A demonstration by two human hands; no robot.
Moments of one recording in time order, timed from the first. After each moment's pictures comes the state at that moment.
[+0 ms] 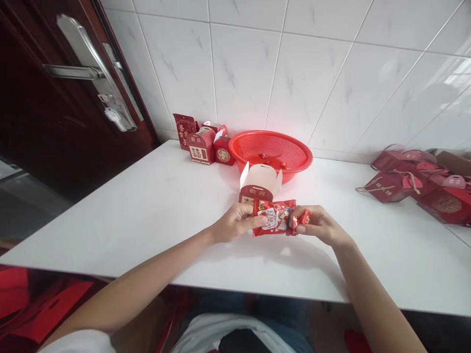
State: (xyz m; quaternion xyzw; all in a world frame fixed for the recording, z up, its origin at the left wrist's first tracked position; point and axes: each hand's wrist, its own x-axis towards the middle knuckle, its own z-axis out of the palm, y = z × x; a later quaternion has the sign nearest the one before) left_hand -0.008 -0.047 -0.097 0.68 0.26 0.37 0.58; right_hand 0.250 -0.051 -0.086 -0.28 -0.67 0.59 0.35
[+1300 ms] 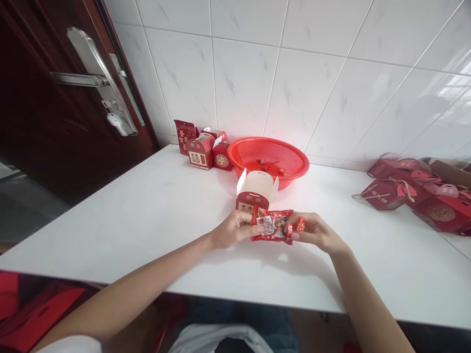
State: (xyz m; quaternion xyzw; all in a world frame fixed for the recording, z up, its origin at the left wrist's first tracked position) left_hand -0.005 -0.039 -0.111 0.69 0.25 0.36 0.58; right_hand 0.254 -0.049 -0.088 -0.25 -0.68 0.60 0.34
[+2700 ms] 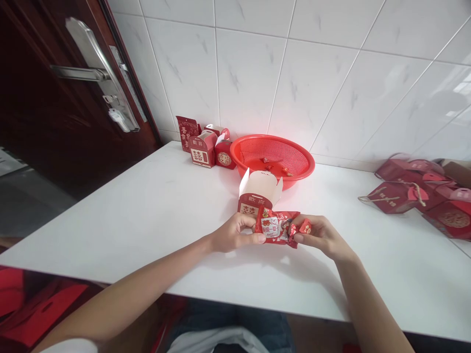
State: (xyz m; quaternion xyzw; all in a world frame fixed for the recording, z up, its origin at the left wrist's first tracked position) left_hand -0.010 -0.042 -0.110 0.71 0.22 0.35 0.58; right_hand 0.252 -0.053 -0.085 -0.30 -0.67 0.59 0.35
